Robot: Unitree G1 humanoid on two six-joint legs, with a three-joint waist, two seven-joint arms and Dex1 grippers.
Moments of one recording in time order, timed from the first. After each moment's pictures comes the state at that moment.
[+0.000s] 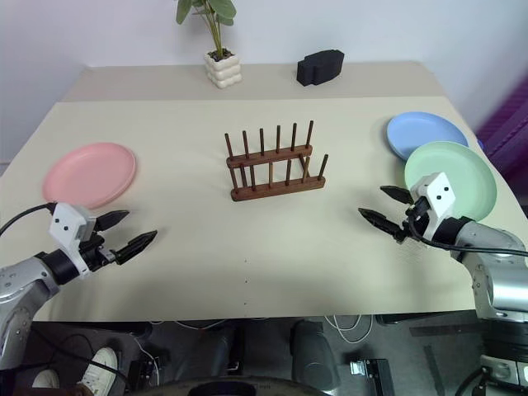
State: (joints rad) left arm 0.18 0.66 0.38 -0.33 -0.45 0.41 -0.77; right arm -0.10 -0.77 -0.30 0.00 0.41 0.28 0.95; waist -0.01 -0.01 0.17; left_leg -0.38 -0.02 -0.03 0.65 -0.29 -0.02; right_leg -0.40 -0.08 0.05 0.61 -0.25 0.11
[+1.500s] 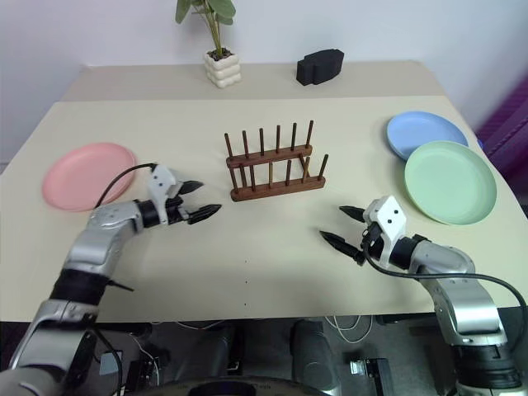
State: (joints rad) left arm -0.52 0.48 -0.10 0.39 -0.21 0.18 -0.93; right arm 0.05 -0.66 -0.13 -0.31 0.42 0.36 0.84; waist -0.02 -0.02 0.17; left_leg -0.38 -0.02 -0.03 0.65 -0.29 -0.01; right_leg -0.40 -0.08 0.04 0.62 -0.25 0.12
